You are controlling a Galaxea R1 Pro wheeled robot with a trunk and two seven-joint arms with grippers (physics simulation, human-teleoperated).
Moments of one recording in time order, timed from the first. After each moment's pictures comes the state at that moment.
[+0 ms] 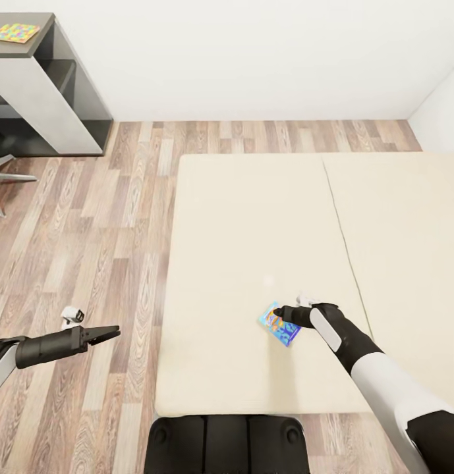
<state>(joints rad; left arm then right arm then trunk) -0.55 0.58 -0.05 -0.96 0.62 0.82 -1.29 -0.89 -0.12 0.31 -0.64 -0.64 0.59 -0.08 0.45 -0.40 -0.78</state>
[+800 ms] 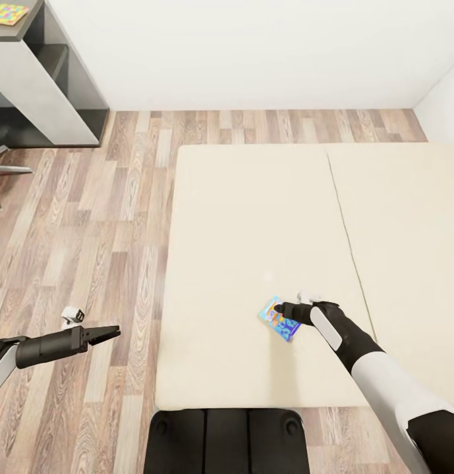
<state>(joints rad) -0.55 0.58 -0.05 -0.96 0.62 0.82 -1.29 -0.89 -0.12 0.31 -0.65 -0.64 0.56 -0.08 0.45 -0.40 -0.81</state>
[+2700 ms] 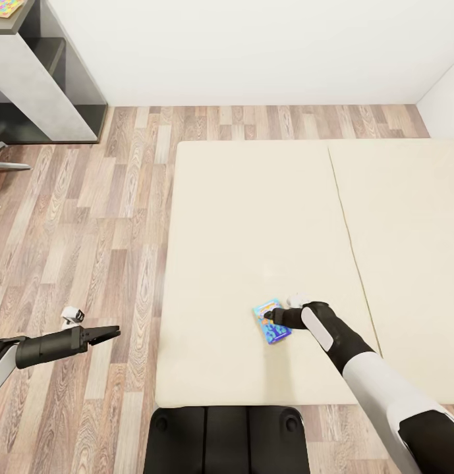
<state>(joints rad) -0.55 0.58 -0.05 -0.96 0.62 0.82 -1.29 -0.89 -0.08 0.32 -0.66 -0.64 0.68 -0.08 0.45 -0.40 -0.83</state>
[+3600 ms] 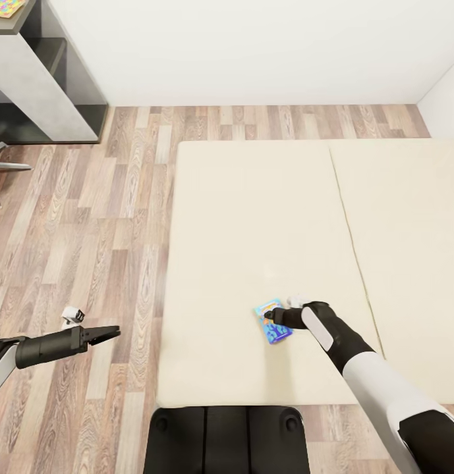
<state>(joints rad) -0.55 0.58 -0.05 -0.96 0.62 0.82 -1.29 -0.89 -0.08 0.32 -0.66 -0.64 0.68 -0.08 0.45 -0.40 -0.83</state>
